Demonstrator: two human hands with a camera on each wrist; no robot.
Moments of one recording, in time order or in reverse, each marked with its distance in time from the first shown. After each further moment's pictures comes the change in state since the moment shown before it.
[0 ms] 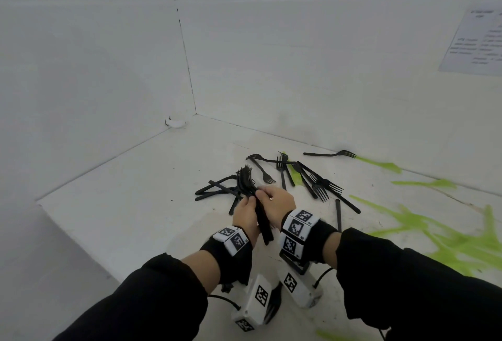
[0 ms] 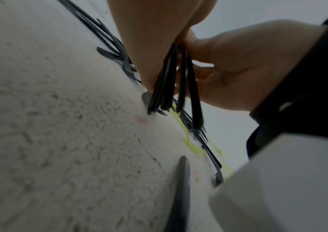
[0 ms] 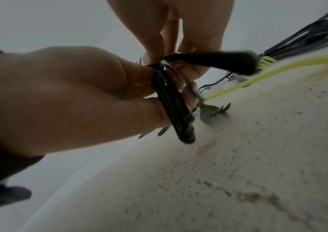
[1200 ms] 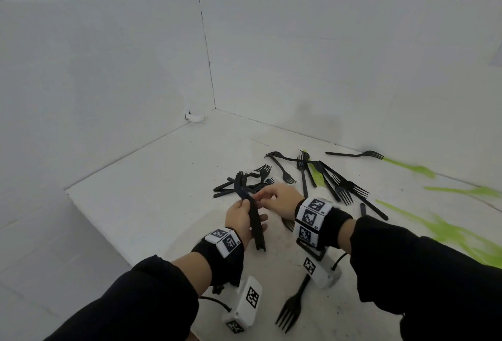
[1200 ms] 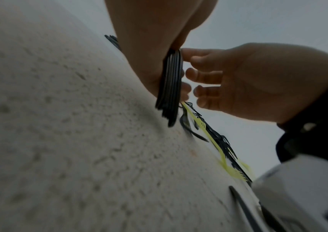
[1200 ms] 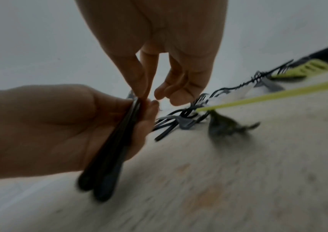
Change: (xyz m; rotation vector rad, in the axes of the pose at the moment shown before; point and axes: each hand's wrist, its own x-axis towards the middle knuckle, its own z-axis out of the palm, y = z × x) left_hand 0.005 0.015 -0.041 -0.071 0.107 -0.069; right_hand 0.036 -0.005 0.011 -0.207 -0.332 -0.205
